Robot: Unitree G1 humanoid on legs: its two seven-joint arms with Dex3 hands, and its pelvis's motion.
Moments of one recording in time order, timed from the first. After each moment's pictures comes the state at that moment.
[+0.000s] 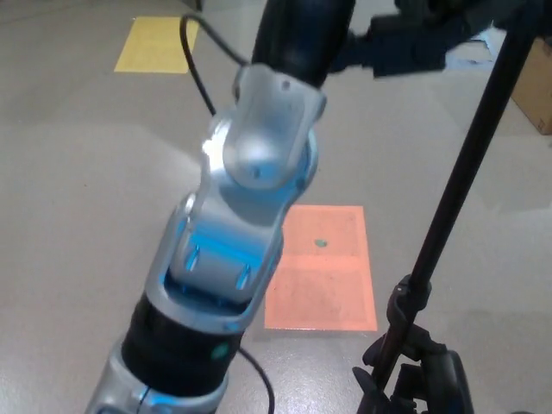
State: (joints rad) left_arm -0.88 -0.07 -0.22 -0.22 0.25 0.29 0.05; right_arm -0.20 -0.03 0.15 0.91 -0.31 -0.53 -0.40
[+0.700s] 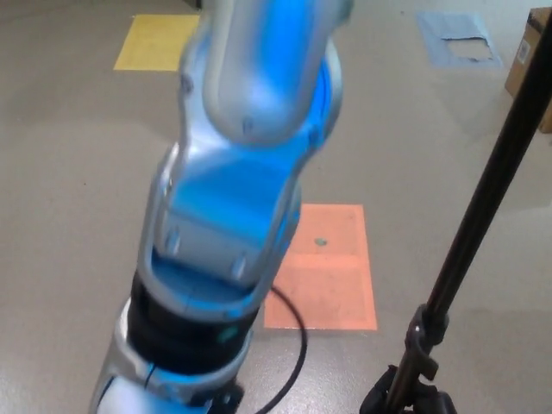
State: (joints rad) left_arm -1.00 -0.11 -0.21 -0.43 0.20 0.33 0.08; right_arm -0.15 -0.04 0.19 0.99 -0.32 -0.55 -0.41
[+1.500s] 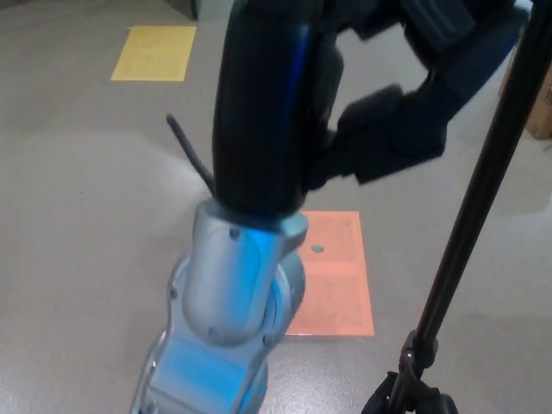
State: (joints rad) left_arm -0.48 -0.11 -0.38 -0.58 0.11 0.11 0.14; right_arm -0.15 -0.04 0.19 1.00 -0.31 -0.55 -0.41
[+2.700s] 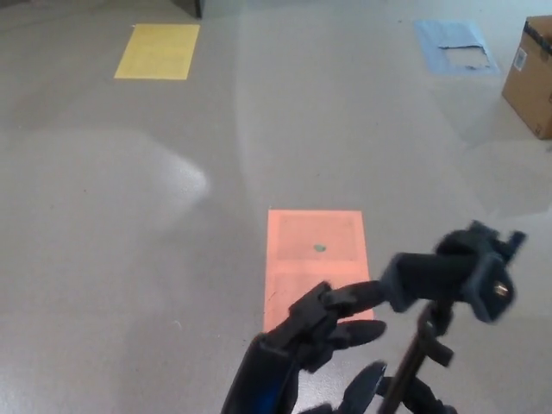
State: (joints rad) left_arm 0.26 0.10 -0.54 -0.34 0.07 -0.12 0.07; right_arm -0.13 -0.09 0.23 0.99 -0.32 -0.50 -0.35
